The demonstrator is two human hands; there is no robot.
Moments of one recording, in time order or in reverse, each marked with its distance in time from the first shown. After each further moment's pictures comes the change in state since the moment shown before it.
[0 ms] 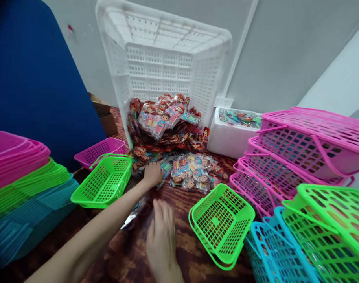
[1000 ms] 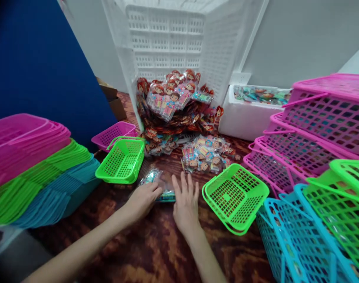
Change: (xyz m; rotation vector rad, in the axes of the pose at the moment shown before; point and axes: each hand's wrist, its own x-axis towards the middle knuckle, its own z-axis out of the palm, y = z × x) left_hand -0.183 -0.057 -0.043 0.035 -0.322 0.473; right_hand -0.005 0.018 -0.005 -0.219 -0.142 -0.021
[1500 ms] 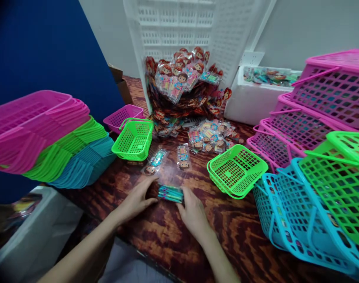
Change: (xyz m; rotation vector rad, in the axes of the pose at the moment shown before) left_hand -0.095 -0.003 0.044 -0.463 0.230 -0.079; right_hand -0.085 -0.016 -0.025 0.417 -0.308 0.162
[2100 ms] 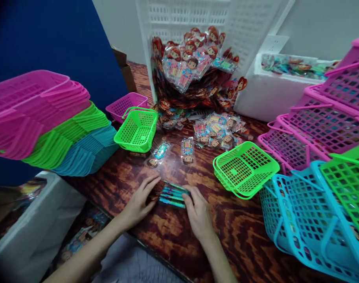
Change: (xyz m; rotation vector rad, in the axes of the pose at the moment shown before) left_hand -0.035 0.015 0.025 -0.117 0.105 0.057; right_hand -0.018 0.003 -0.002 0.272 0.102 0.013
